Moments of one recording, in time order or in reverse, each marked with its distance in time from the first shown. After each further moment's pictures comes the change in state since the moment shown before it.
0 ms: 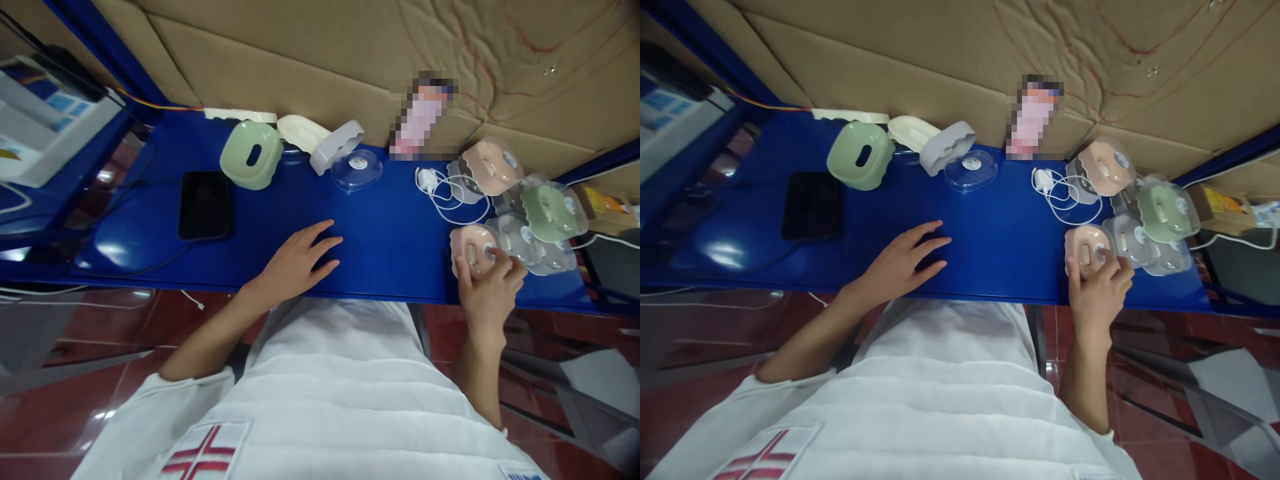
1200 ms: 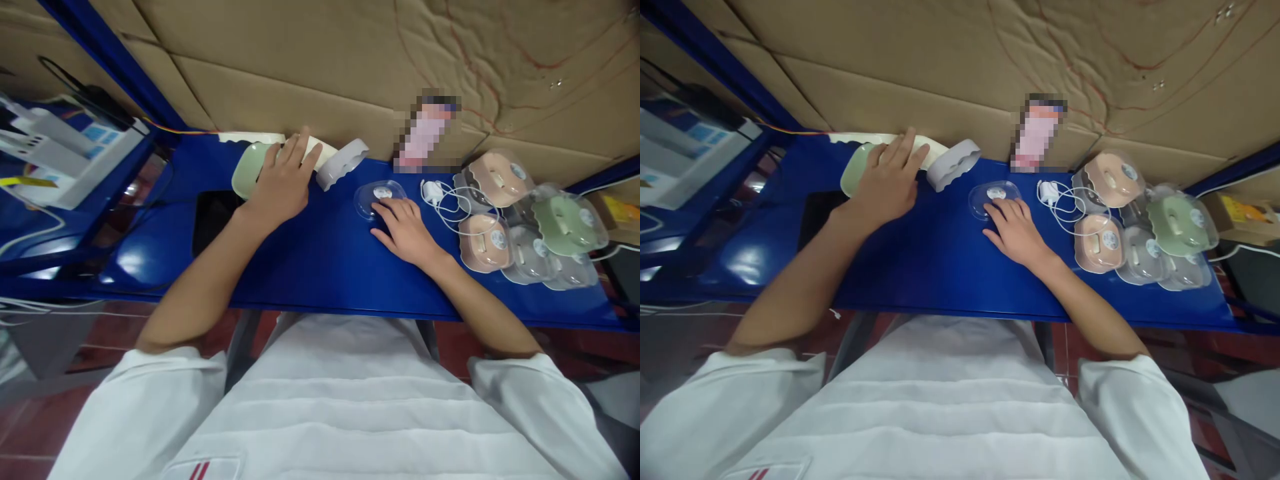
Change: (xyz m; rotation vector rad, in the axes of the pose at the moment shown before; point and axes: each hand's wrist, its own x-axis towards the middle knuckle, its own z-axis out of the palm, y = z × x) left_hand 0.117 -0.094 -0.055 0.365 0.097 -0.165; right_hand 0.096 -0.151 0.082 0.298 -0.375 -0.965
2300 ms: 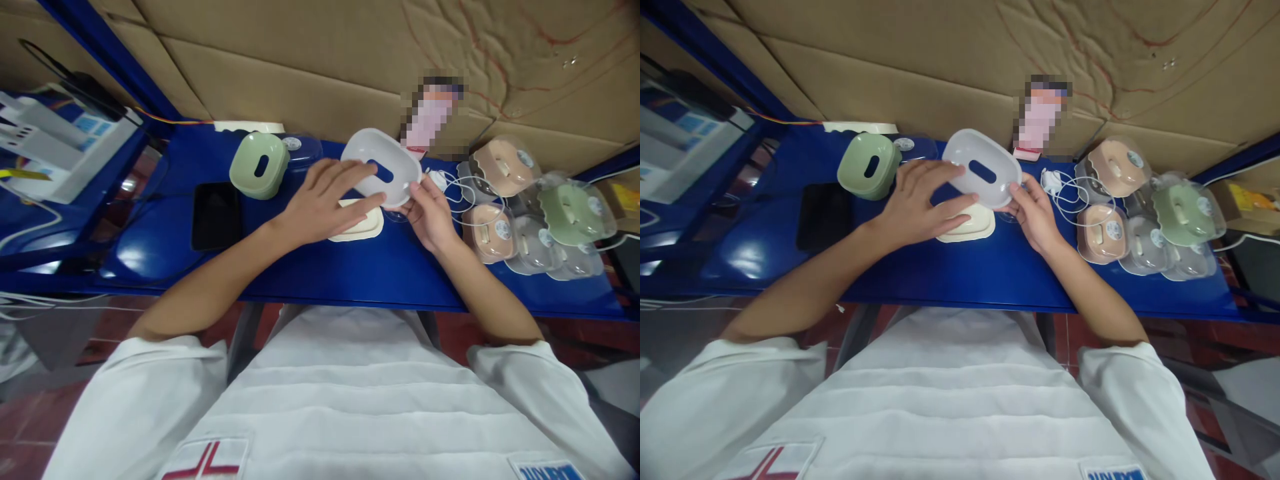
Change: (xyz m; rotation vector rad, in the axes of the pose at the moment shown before) left_hand -0.024 0.068 -0.018 -0.140 0.034 0.388; right_hand 0.006 0.005 -0.003 0.976 0.346 0.354
